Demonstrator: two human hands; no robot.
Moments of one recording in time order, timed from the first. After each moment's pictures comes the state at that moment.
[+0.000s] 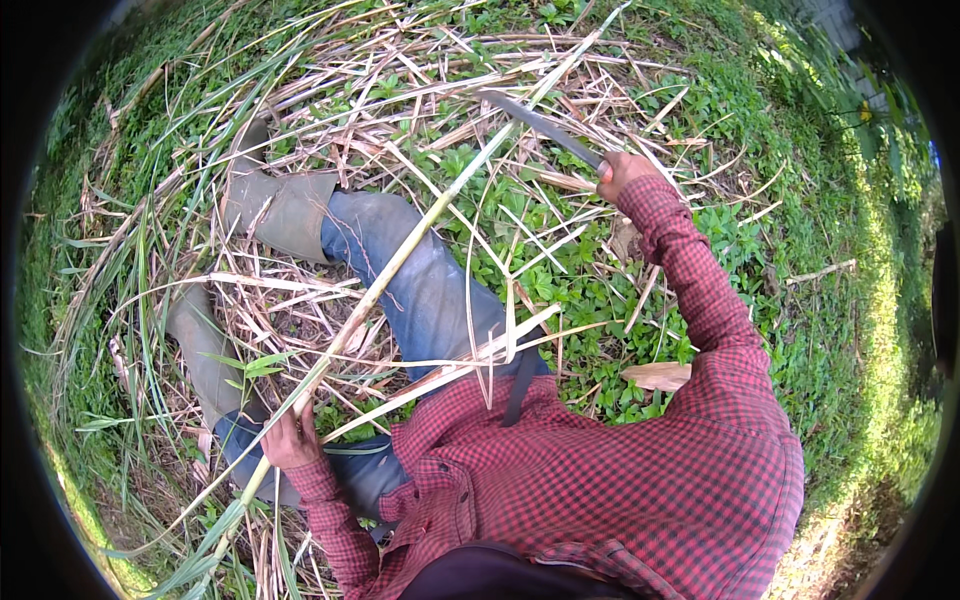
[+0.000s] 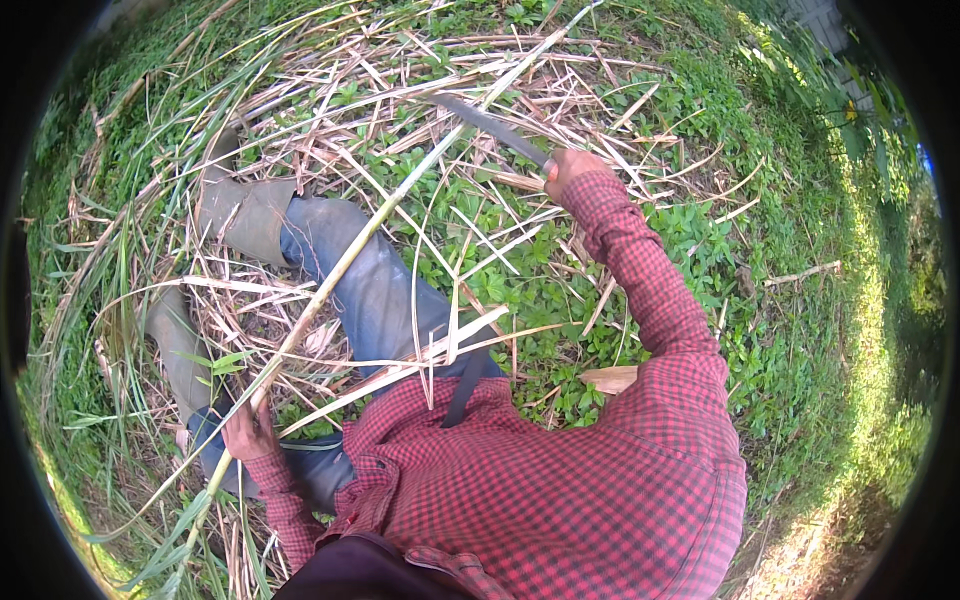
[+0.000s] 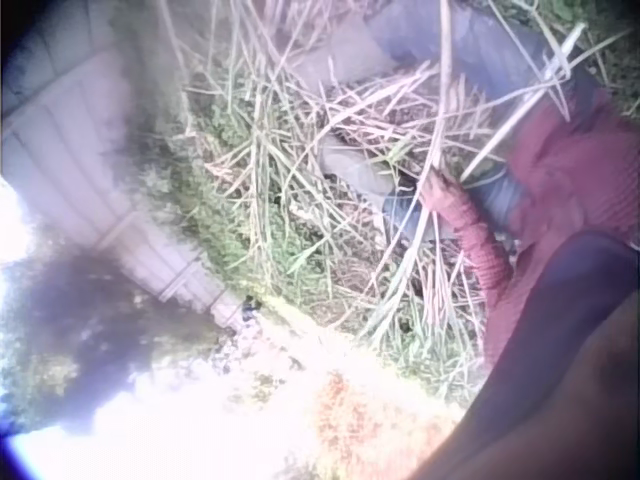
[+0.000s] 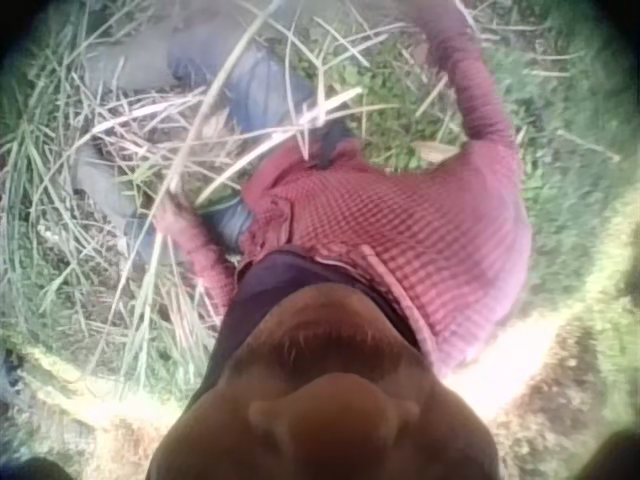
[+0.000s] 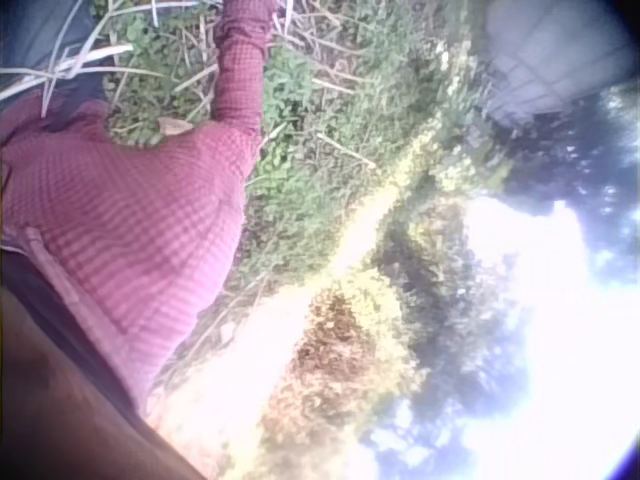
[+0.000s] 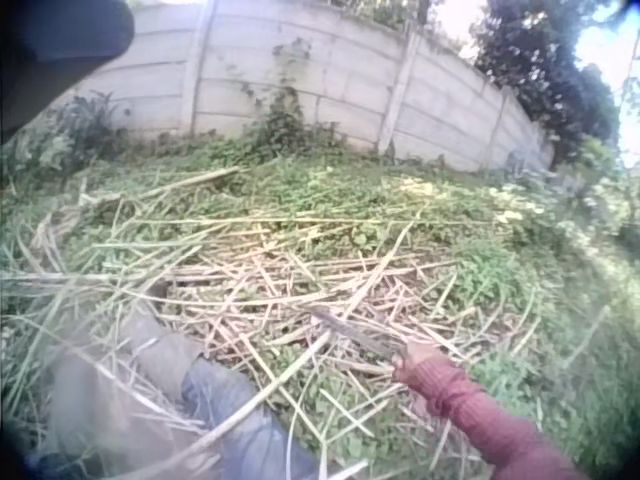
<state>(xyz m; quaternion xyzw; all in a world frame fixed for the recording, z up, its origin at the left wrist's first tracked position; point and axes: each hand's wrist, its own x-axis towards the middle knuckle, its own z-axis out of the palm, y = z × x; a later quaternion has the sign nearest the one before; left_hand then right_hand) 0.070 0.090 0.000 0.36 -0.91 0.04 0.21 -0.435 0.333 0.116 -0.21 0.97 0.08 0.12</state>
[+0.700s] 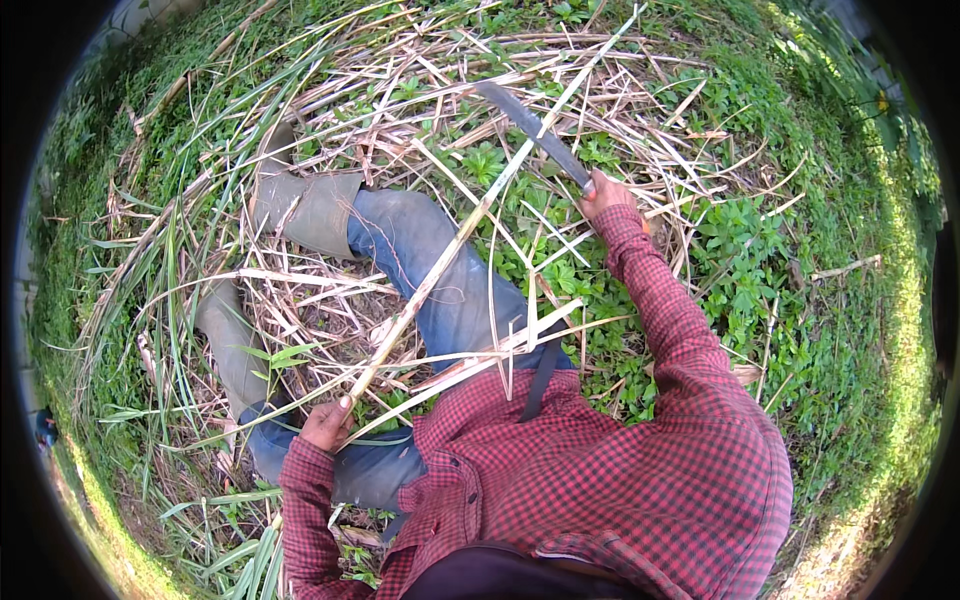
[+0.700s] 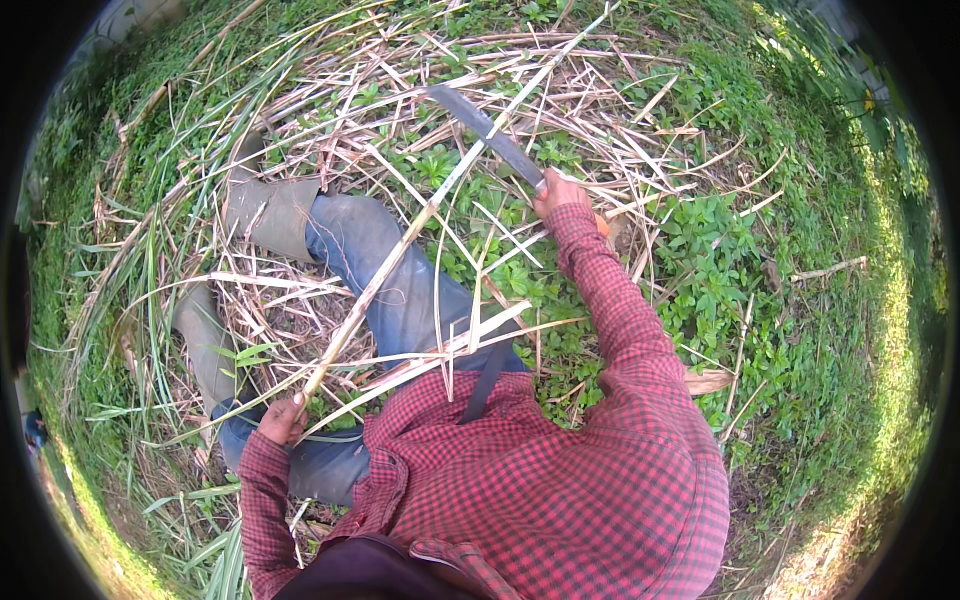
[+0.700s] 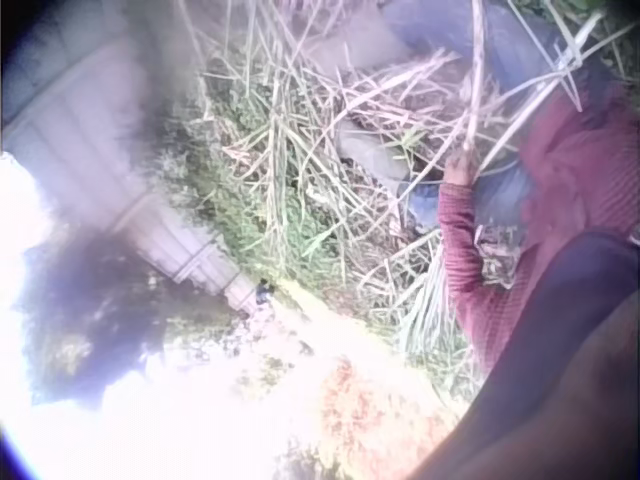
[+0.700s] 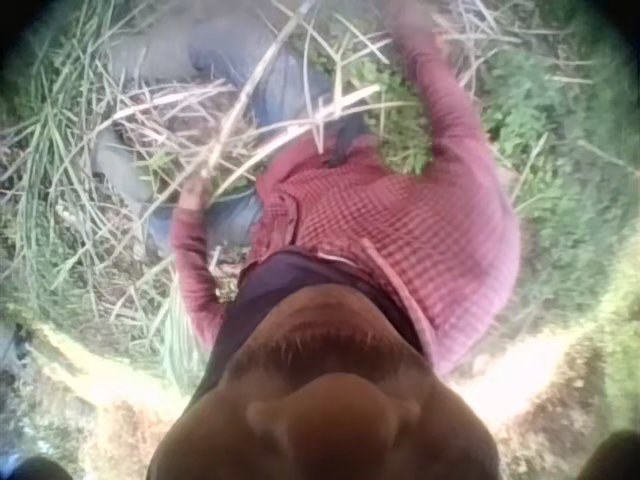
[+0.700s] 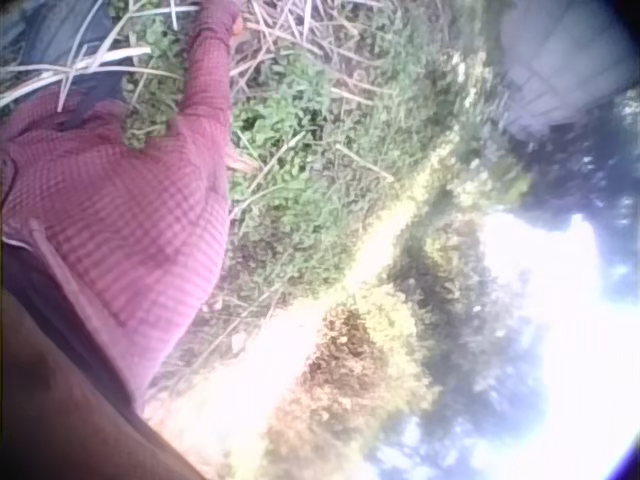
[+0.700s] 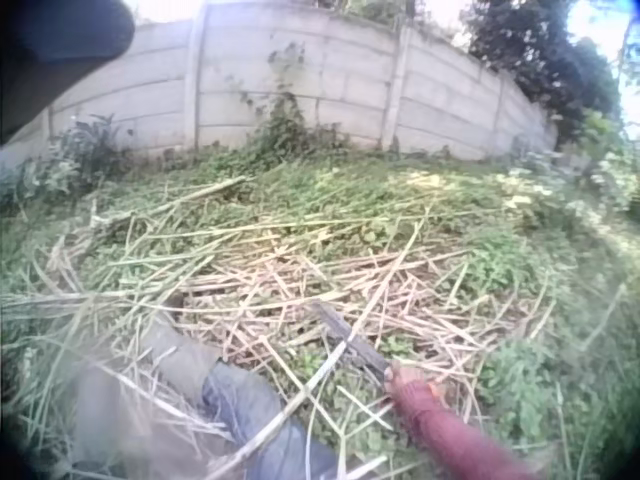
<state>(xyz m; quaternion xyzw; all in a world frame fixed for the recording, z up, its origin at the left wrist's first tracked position) 0.069 0.054 0.011 0.39 -0.58 -0.69 -0.20 -0.421 0.340 -0.001 -0.19 0.98 -0.08 0.05</state>
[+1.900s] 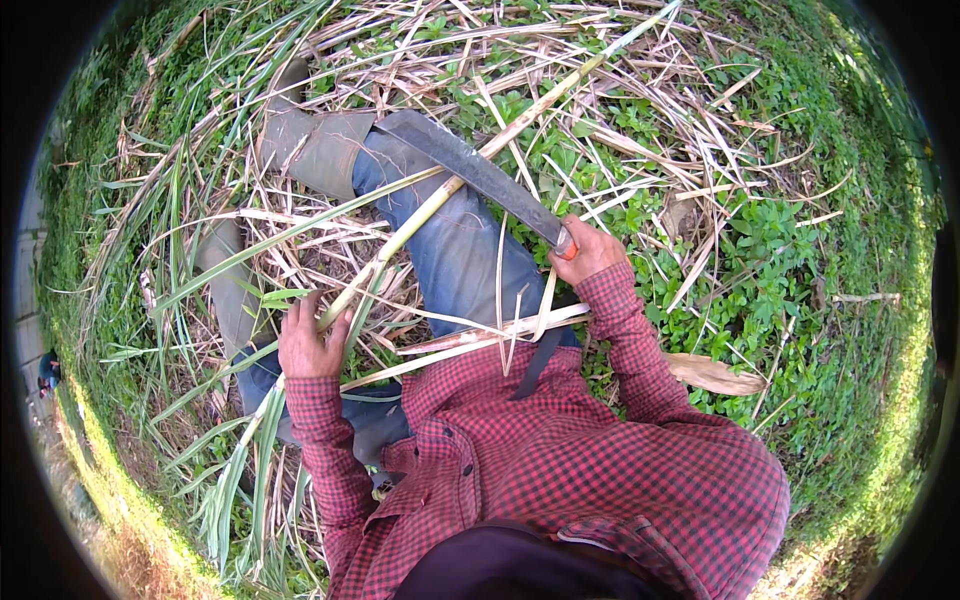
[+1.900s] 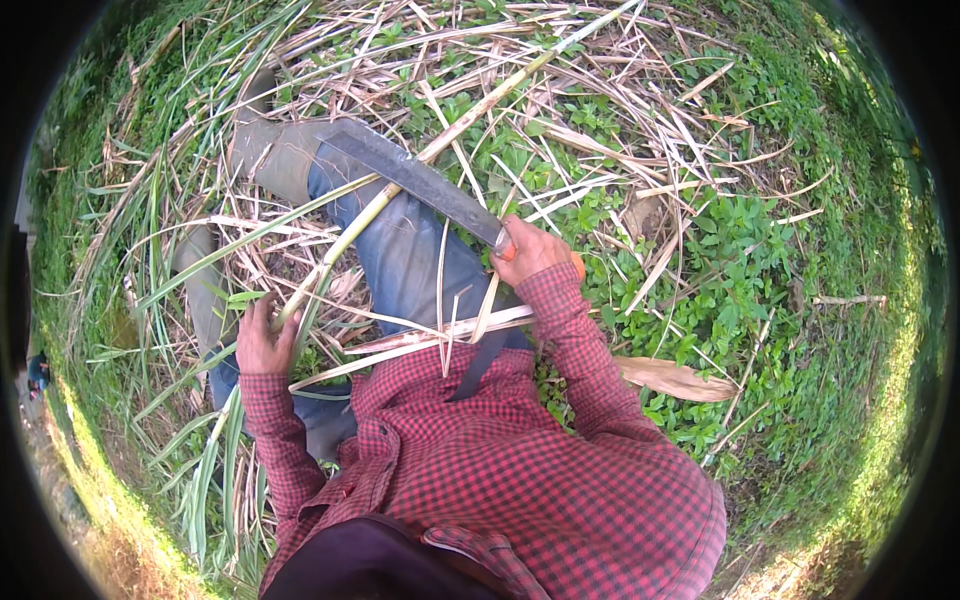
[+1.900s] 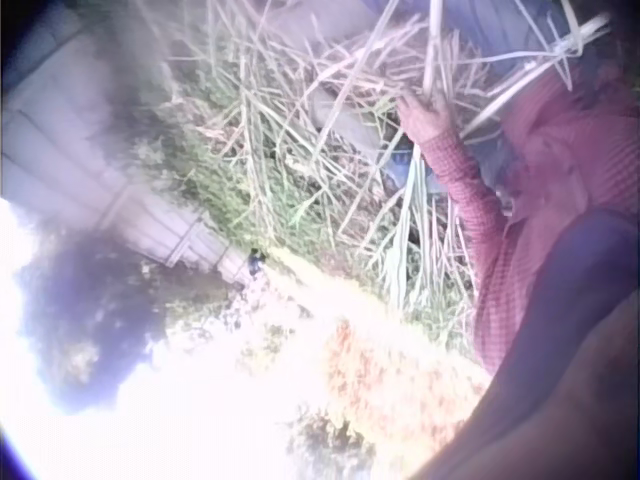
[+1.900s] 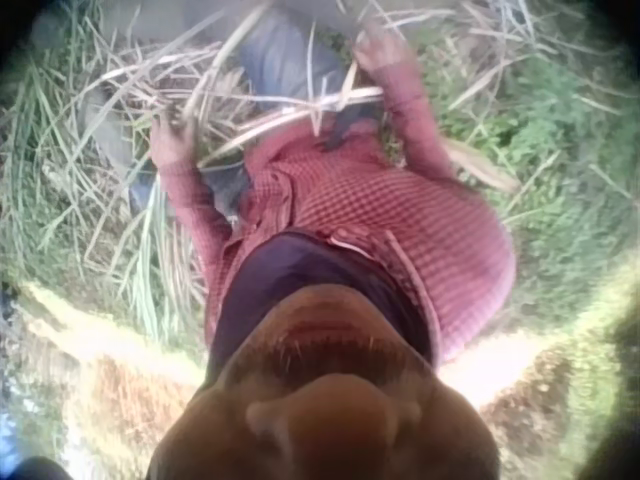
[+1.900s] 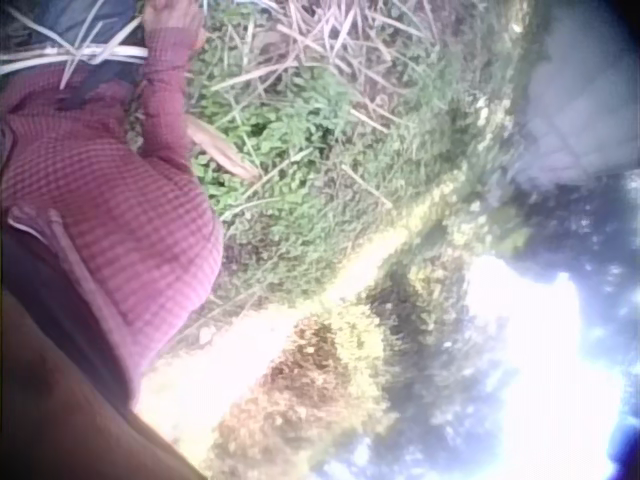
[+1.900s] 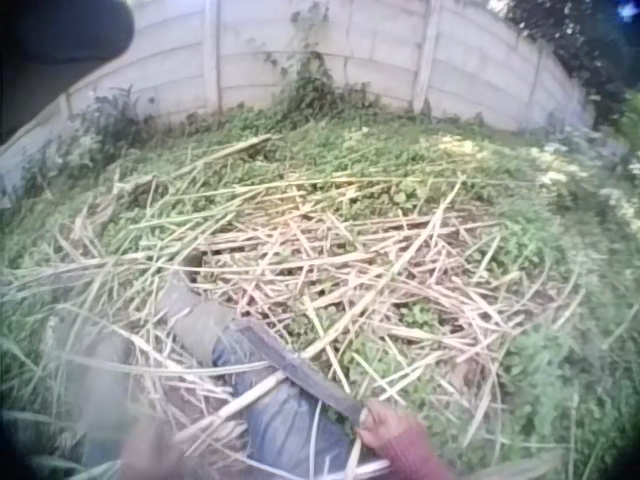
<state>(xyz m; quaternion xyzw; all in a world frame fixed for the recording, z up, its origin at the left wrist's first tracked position) 0.002 0.075 0.039 0.36 -0.92 -0.14 0.05 -0.283 0.334 0.021 -0.33 0.91 -0.20 0.12</state>
